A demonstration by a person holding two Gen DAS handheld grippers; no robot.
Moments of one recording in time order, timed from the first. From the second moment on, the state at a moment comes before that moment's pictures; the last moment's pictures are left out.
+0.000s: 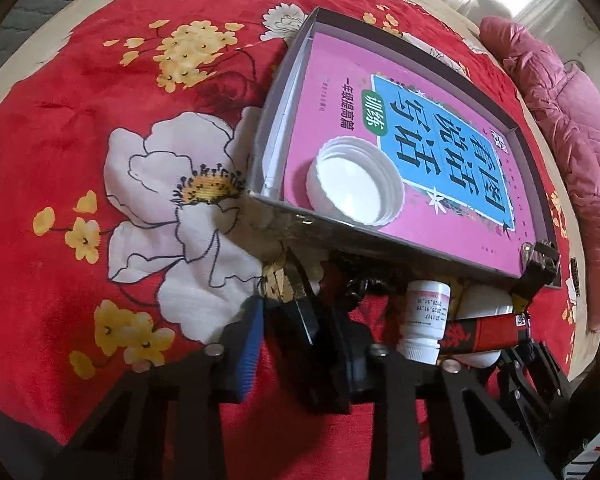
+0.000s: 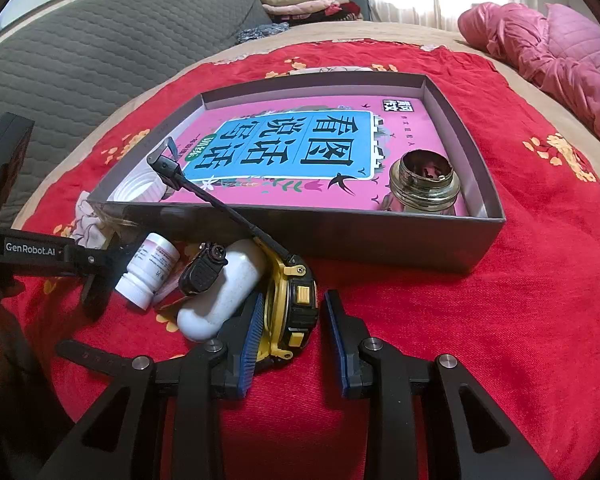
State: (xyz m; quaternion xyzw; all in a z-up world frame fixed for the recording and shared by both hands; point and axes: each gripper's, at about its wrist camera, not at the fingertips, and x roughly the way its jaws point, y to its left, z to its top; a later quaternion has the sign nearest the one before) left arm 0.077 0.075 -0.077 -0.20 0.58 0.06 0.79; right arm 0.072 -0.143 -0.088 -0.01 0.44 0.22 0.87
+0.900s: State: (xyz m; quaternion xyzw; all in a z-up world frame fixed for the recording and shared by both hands) left arm 0.036 0.084 -0.068 -0.21 0.55 0.01 0.81; right arm 0.067 -0.175 -0.071 0.04 0.42 0.21 0.88
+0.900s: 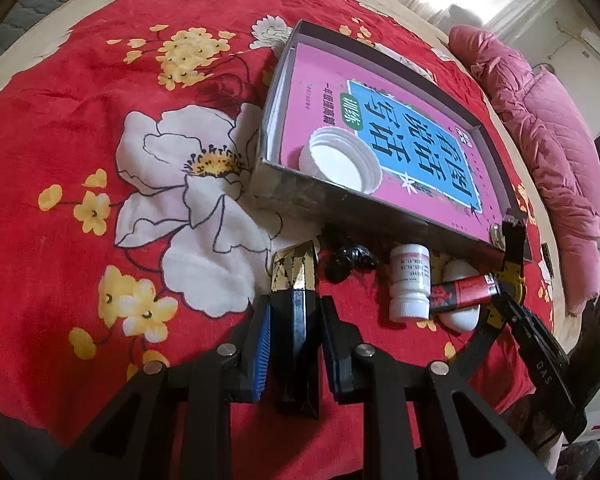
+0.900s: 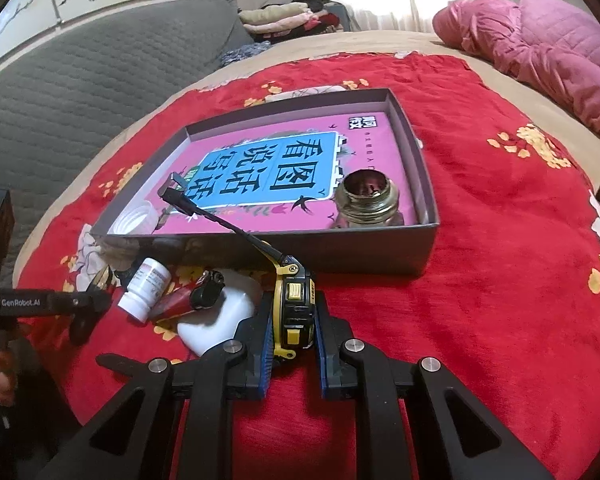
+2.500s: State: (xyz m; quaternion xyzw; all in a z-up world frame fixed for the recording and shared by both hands) left arm 0.026 0.047 -0.009 -0.12 0.43 -0.05 0.89; right arm 0.054 -0.198 -0.037 0.11 0.37 0.21 0.90
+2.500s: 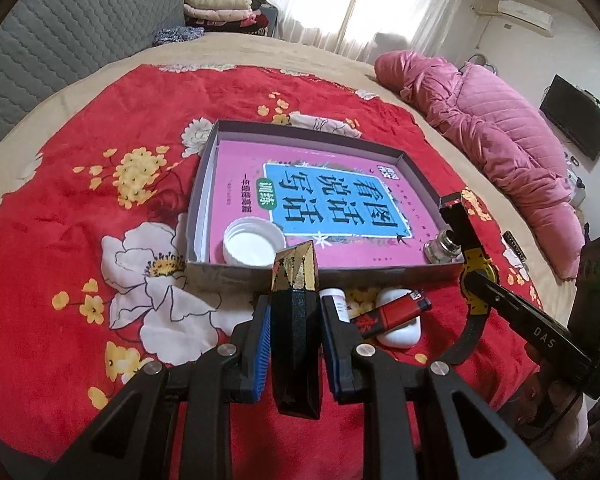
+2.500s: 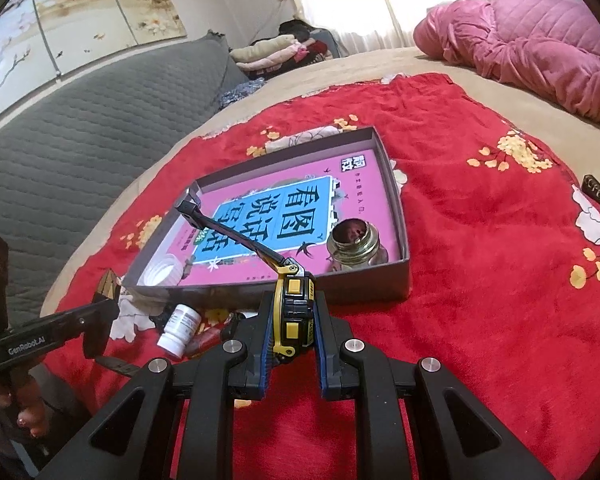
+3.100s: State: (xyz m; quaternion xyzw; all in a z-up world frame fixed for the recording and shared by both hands) left arm 0.037 0.035 0.001 -0.10 0.40 -0.05 0.91; right arm 0.052 -0.191 -0.004 0.10 0.32 0.20 0.92
